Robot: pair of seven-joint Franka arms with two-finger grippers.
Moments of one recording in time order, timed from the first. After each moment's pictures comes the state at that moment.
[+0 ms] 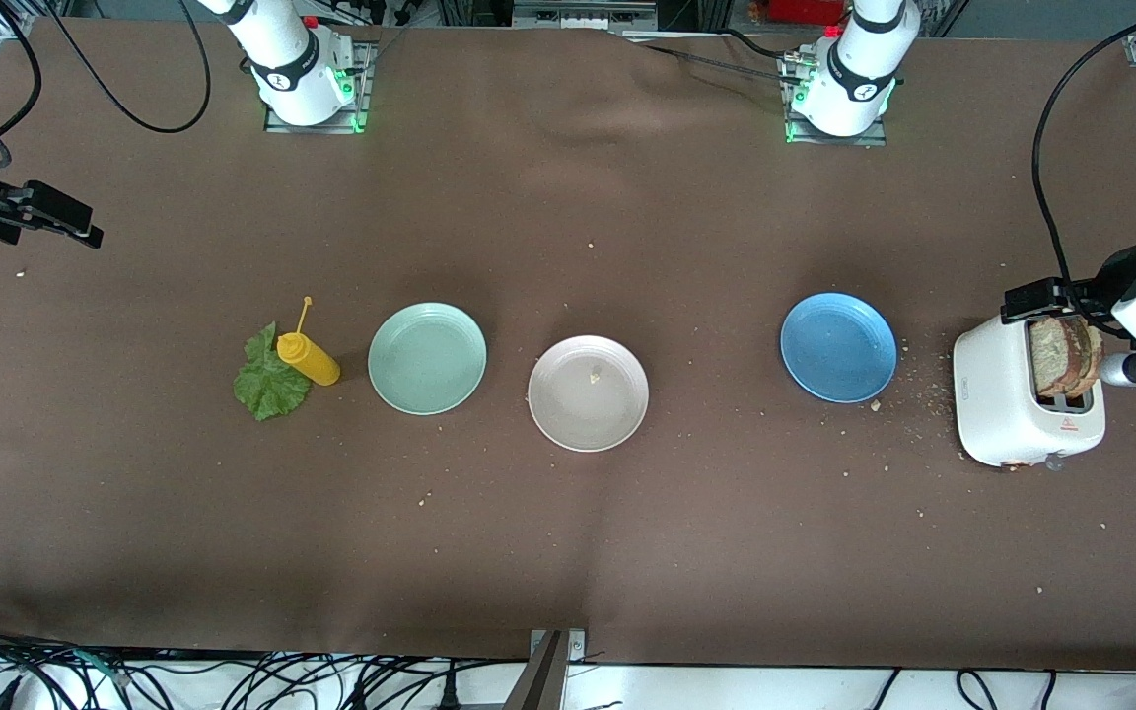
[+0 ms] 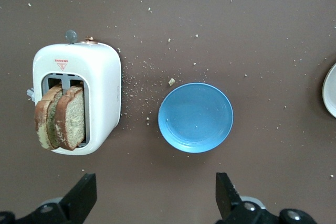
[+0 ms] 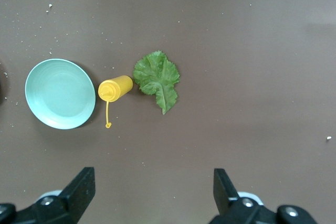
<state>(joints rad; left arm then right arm) 0.00 0.34 0.01 -1.23 0.01 1.39 0.01 0.08 0.02 -0.13 -1.60 0.03 1.56 0.00</state>
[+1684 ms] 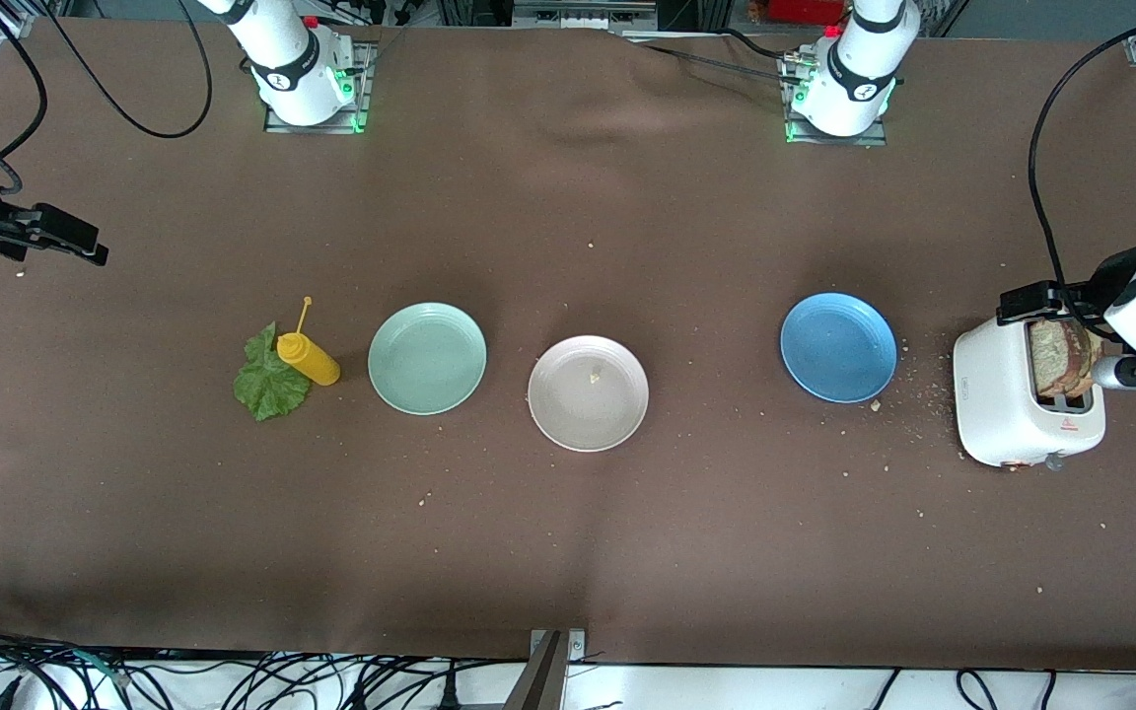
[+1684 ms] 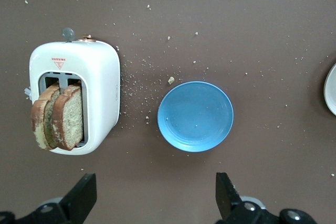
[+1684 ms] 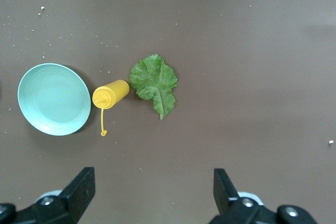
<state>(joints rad) 0.00 0.35 0.00 -1.23 0.01 1.39 0.01 0.08 0.06 -0.13 -1.60 0.03 1.59 0.00</state>
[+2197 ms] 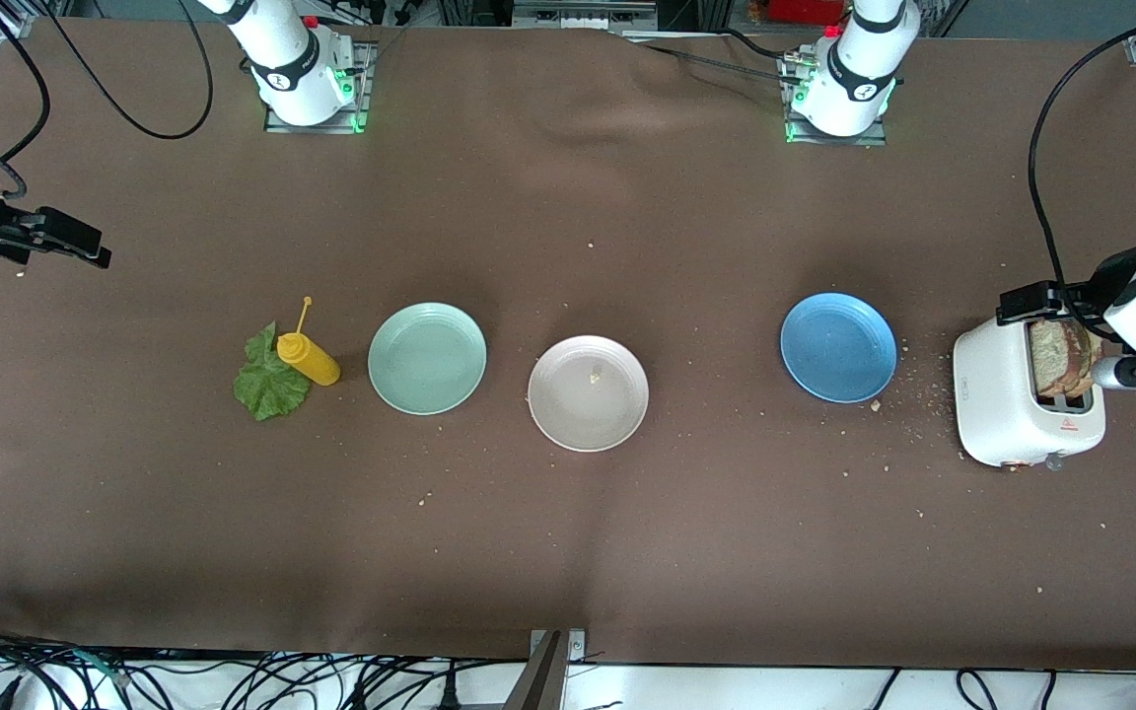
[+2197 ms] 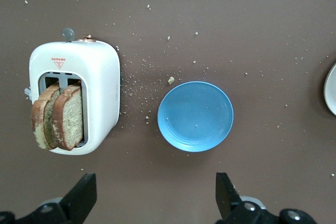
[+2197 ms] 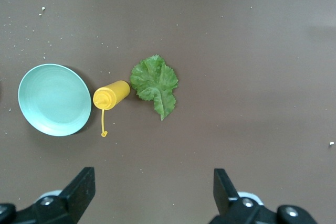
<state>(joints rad) 0.00 0.35 0.00 -1.23 0.01 1.39 0.01 0.08 0.06 -0.13 -1.60 0.03 1.59 0.00</state>
